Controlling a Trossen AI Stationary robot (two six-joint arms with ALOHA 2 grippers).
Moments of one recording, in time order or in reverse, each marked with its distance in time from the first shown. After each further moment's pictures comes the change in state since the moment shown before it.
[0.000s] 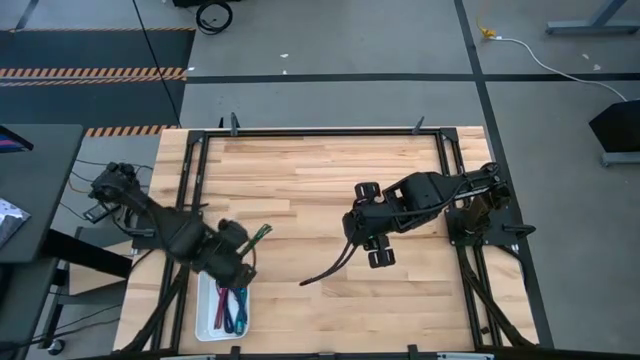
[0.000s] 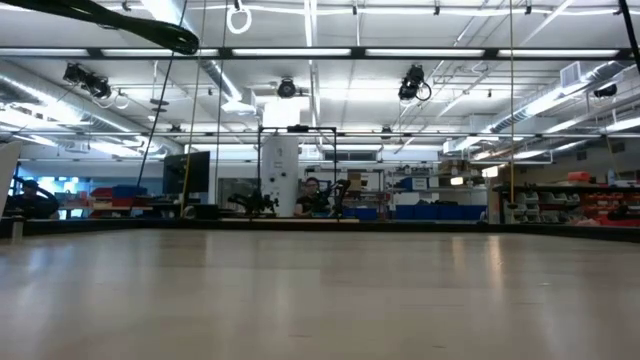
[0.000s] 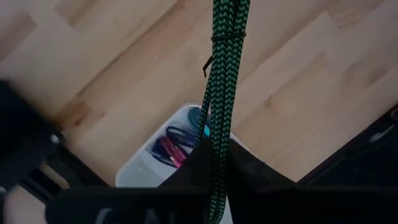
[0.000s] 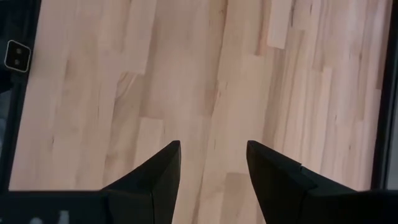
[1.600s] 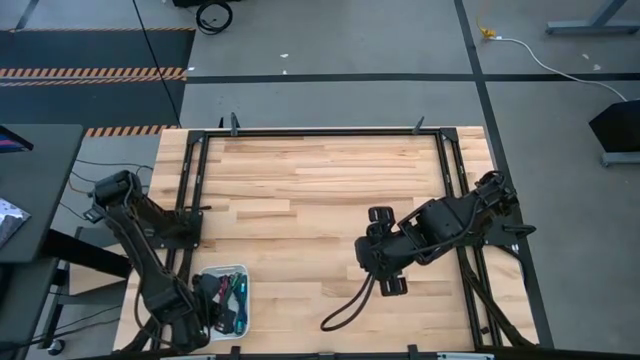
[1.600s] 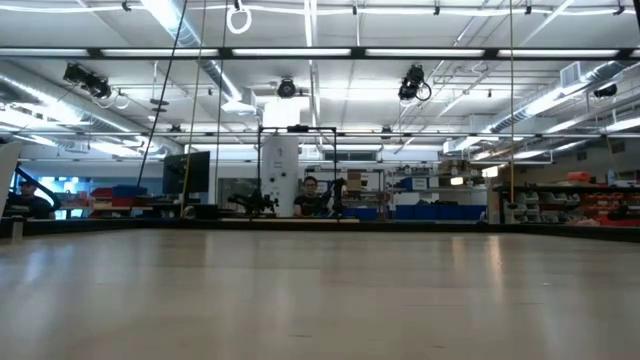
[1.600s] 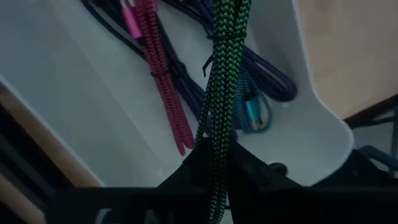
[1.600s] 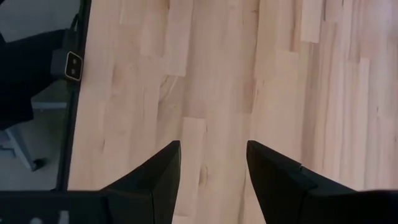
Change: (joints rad) left arm -0.490 0.074 -0.386 0.568 -0.018 -0.801; right arm 0.170 0.000 0.000 0.000 0.023 0.230
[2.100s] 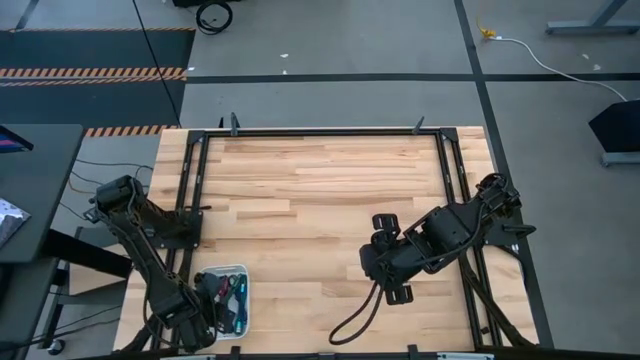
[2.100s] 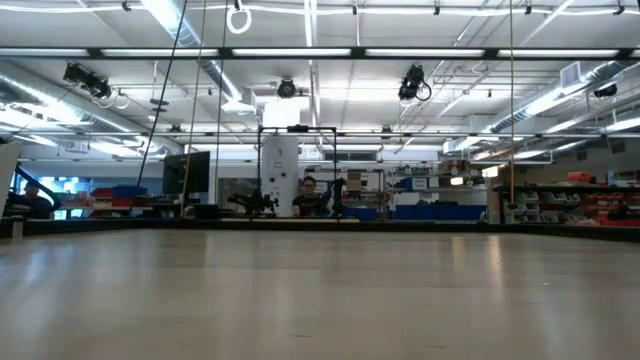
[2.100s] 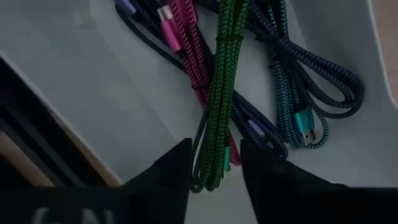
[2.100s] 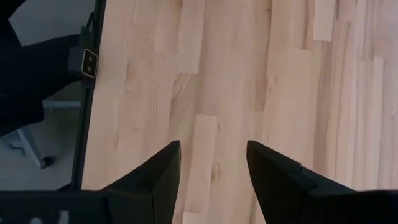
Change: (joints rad) left arm 0.019 0.056 -0.001 -0.066 0.083 0.083; right arm 0.048 0.000 0.000 0.000 -0.003 0.045
